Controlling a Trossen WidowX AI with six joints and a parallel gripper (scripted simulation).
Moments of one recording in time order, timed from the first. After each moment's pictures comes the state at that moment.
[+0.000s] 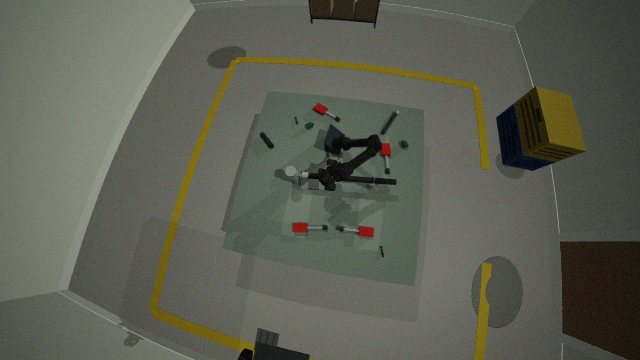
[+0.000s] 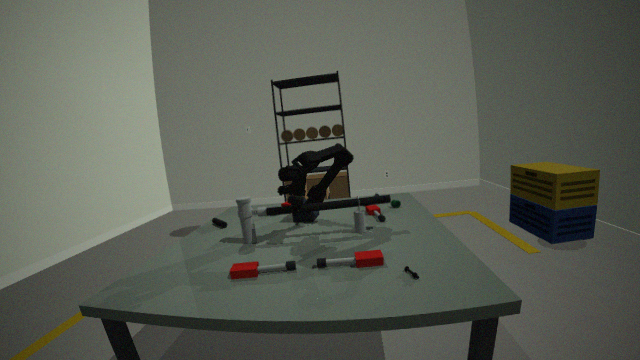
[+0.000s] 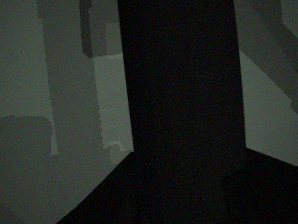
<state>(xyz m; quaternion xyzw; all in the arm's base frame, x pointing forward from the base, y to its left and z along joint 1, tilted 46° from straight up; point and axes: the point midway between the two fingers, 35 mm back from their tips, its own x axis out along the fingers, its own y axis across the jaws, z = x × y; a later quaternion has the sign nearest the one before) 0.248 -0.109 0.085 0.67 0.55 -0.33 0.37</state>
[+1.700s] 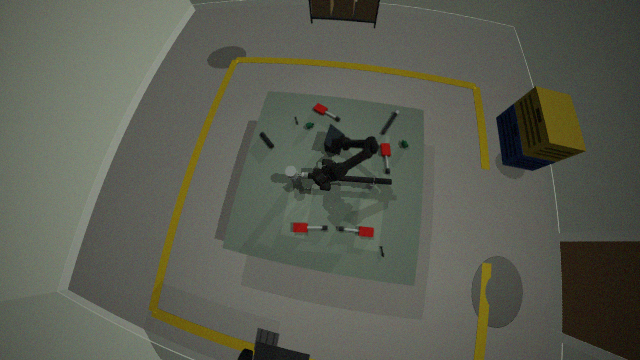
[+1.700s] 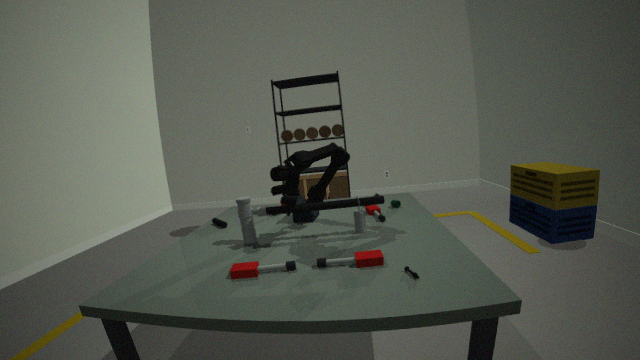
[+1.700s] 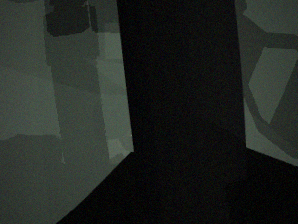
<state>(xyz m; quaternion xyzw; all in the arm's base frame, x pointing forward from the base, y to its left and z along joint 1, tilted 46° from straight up) 0.249 -0.131 0.068 0.67 0.56 -0.33 0.37</state>
